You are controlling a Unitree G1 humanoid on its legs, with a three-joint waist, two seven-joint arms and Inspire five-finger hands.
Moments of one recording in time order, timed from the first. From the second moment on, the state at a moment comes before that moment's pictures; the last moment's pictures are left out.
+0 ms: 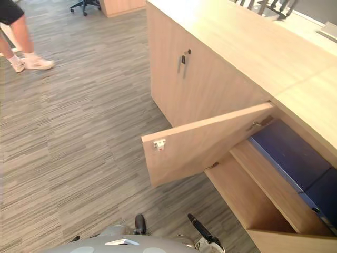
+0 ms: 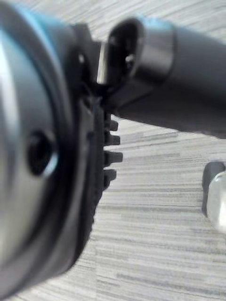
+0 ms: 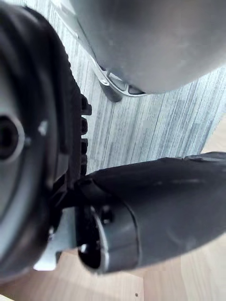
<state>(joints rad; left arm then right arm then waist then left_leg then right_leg) 0.20 0.06 0.30 1.11 -0.07 -0.07 0.06 0.03 0.00 -0.66 1.20 0.17 -0.03 -0.09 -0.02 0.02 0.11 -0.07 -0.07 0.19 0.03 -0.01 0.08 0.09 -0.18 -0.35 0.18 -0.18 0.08</state>
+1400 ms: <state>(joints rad) -0.40 0.40 -0.27 0.67 0.47 0.00 0.00 0.11 0.00 -0.79 1.18 -0.07 0.03 0.05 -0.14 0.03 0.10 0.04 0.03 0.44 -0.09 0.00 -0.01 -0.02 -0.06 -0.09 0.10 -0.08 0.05</state>
